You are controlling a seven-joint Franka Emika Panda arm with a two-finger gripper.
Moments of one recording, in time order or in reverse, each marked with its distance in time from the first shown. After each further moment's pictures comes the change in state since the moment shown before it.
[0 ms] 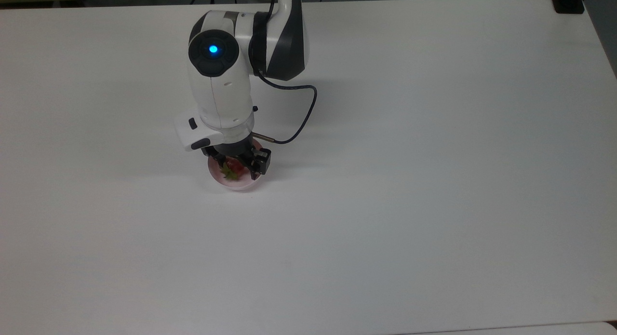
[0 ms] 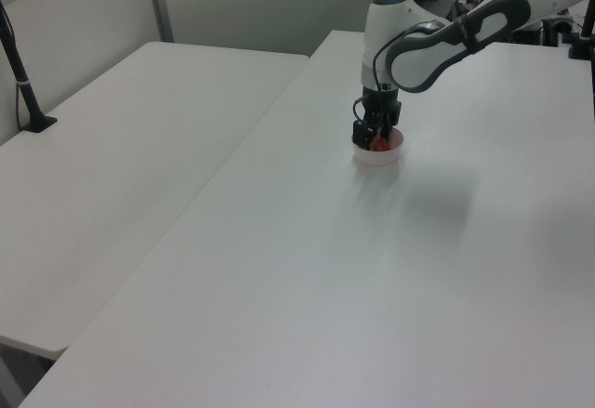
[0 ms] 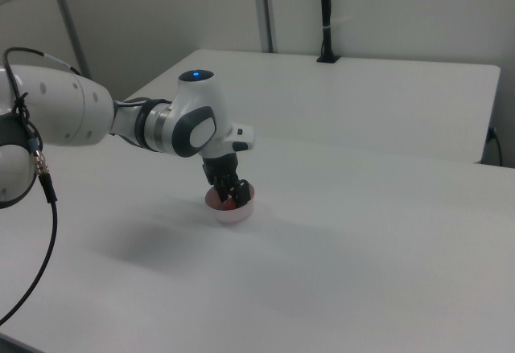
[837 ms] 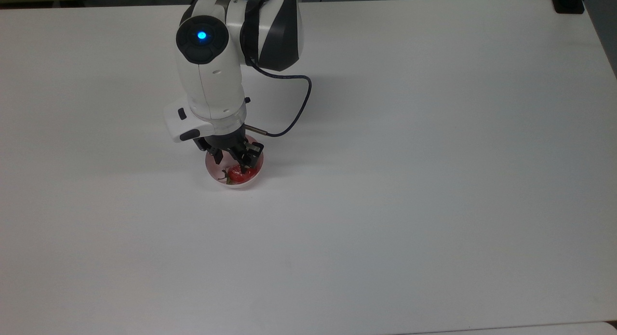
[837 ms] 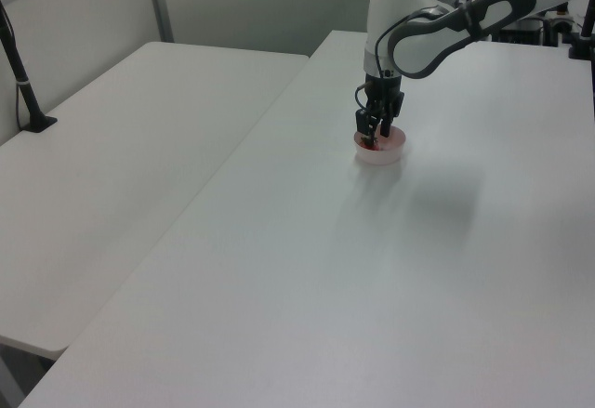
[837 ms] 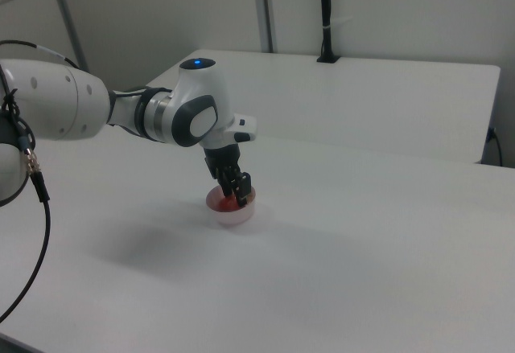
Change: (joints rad) arm -0.008 -0.037 -0.009 0.014 0.000 -0.052 0.003
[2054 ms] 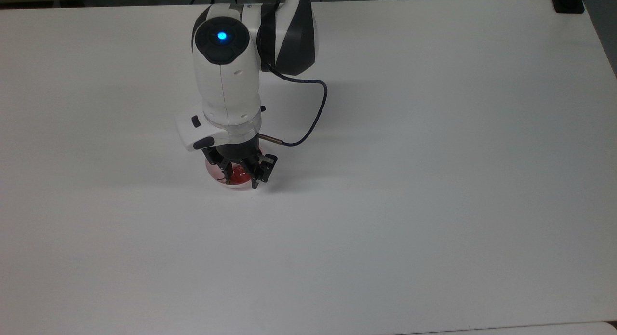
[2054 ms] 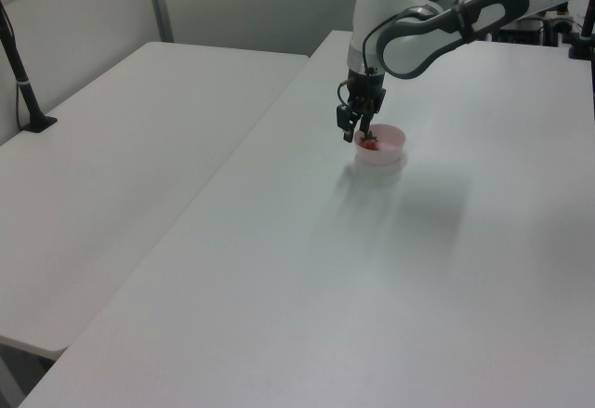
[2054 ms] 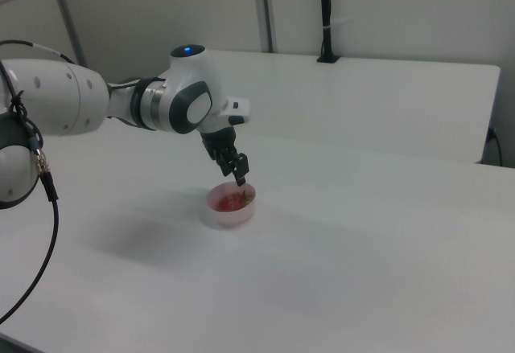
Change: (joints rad) arm -0.004 0.045 0.049 0.105 -0.037 0.029 0.055
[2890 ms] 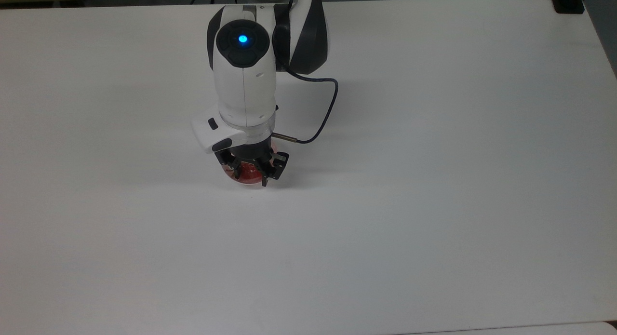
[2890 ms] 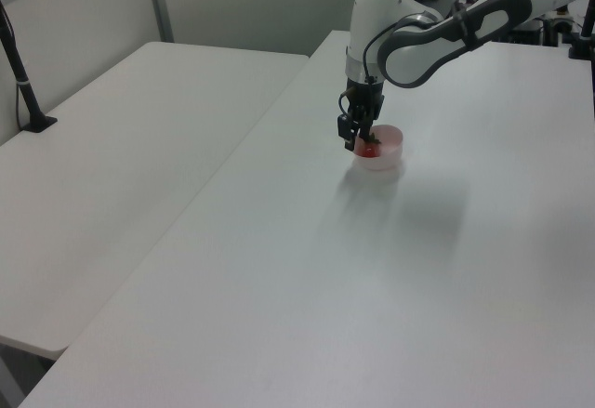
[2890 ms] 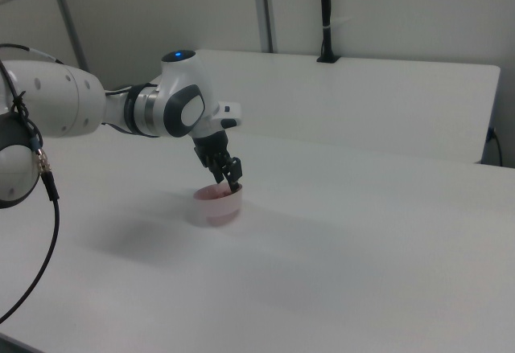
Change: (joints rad) arm 0.002 0.000 0.036 -0.024 -0.063 -0.002 -0.008
